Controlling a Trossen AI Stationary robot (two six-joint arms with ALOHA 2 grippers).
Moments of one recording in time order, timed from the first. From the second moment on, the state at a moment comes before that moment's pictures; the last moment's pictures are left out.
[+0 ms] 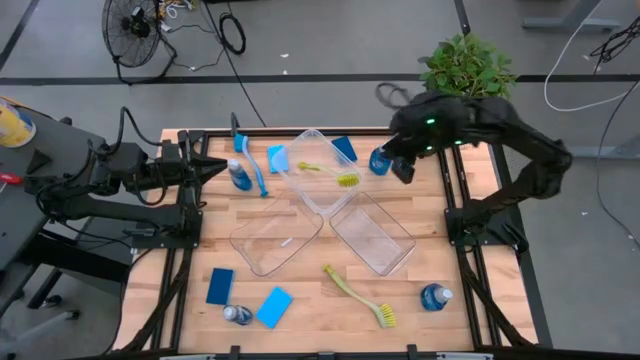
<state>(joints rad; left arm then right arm) 0.00 0.56 0.98 -0.48 -0.27 -0.03 -0.19 1.39 1.90 -1.31 0.04 0.20</state>
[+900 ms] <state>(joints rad) 0.00 0.56 0.98 -0.48 -0.27 -0.04 -0.19 1.20 1.90 -1.36 0.07 0.18</state>
